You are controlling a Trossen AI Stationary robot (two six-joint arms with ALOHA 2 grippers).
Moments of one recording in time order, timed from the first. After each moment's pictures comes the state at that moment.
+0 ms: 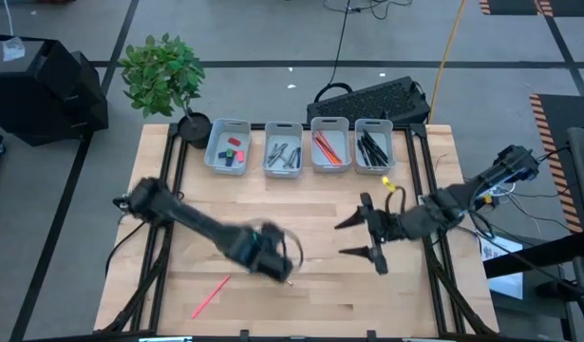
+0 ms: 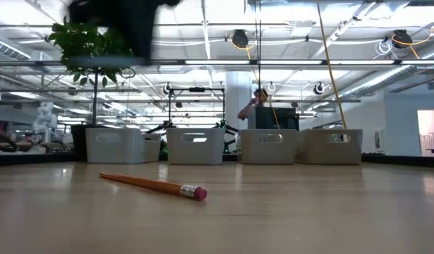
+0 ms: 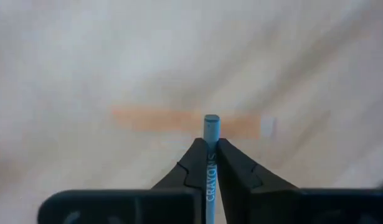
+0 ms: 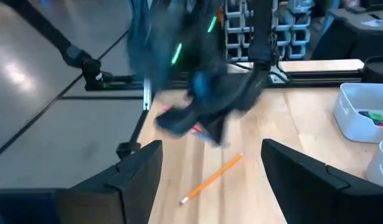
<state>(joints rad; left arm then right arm) -0.44 1.94 1.70 -1.15 -0.21 -1.32 0.52 1.14 1.05 -0.26 0.34 0.26</state>
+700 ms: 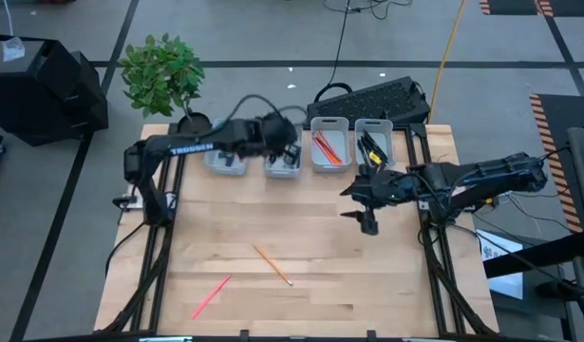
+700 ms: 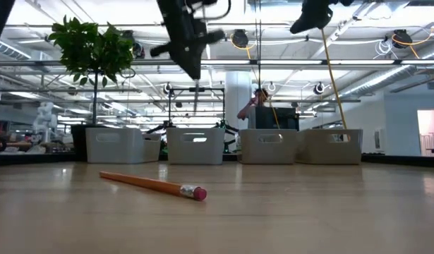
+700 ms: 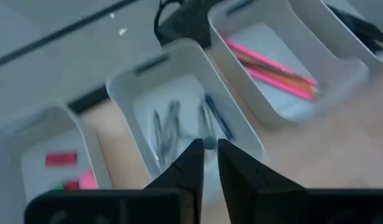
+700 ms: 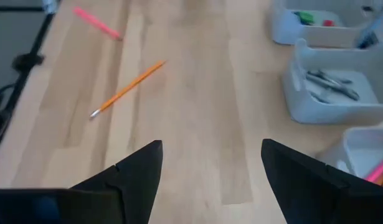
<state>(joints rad) 0.25 1.78 1.69 -0.95 -0.46 -0.66 0.15 1.12 1.05 -0.66 0.12 0.12</state>
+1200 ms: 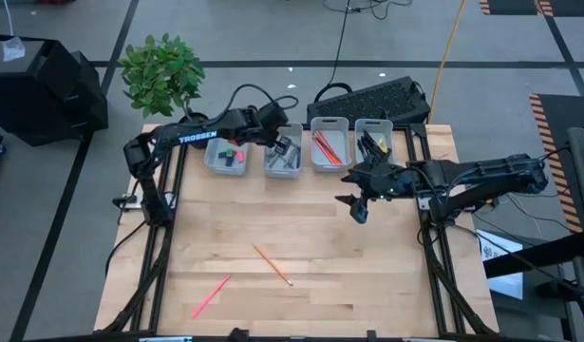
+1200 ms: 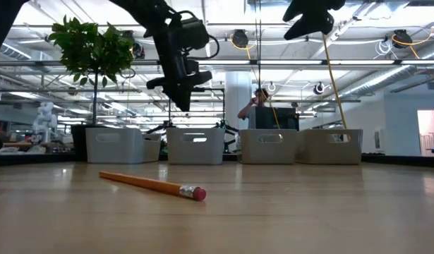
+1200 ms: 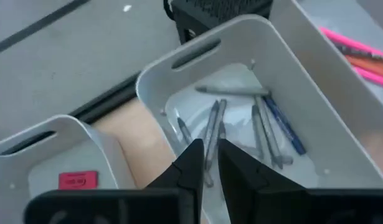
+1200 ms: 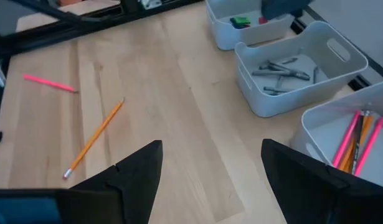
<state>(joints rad) 0.47 1.81 1.50 -0.76 -0.31 -0.45 0.09 1.12 1.05 -0.61 0.26 0.36</state>
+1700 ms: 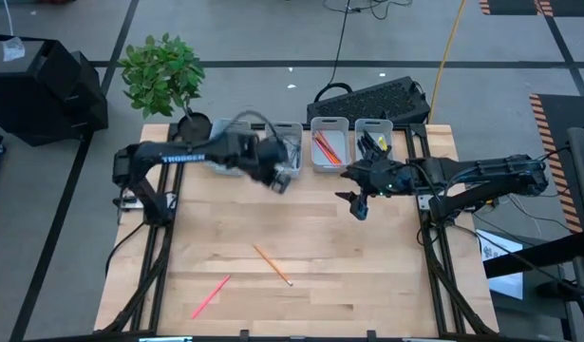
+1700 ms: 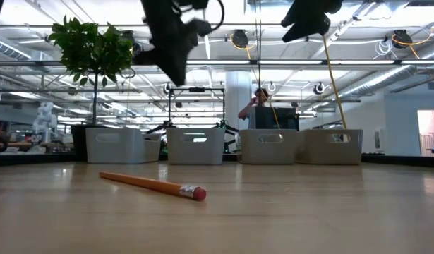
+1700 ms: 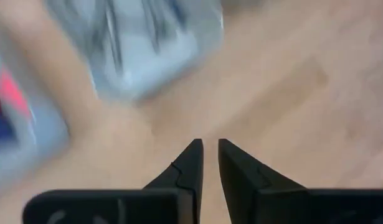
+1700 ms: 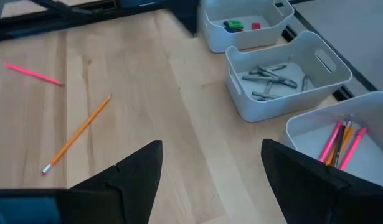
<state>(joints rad) 0.20 1.70 1.55 -1.05 -0.08 -0.75 0.06 1.12 1.05 -0.61 0.26 0.27</state>
